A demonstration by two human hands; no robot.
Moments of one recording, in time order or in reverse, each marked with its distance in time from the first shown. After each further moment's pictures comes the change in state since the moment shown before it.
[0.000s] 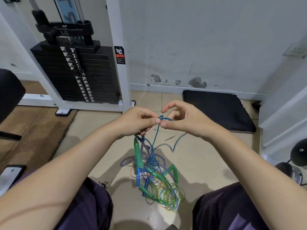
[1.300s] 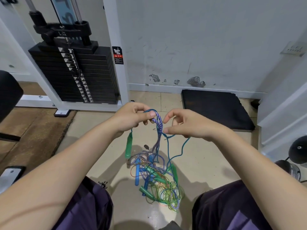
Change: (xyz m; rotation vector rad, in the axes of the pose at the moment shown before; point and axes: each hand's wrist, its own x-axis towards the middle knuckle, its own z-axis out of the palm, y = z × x) left_hand 0.008 -0.003 -0.005 -0.098 0.142 -0.048; right_hand -0.004 0.004 -0.010 -0.276 -0.066 0.208
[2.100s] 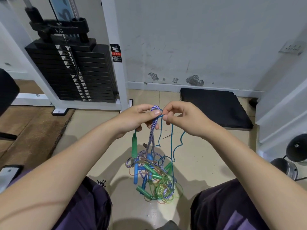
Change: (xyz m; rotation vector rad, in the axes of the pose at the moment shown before) left_hand -0.004 0.001 0.009 -0.005 -0.164 -0.012; right_hand 0.001 -0.004 0.007 -0.003 0.207 -0.248
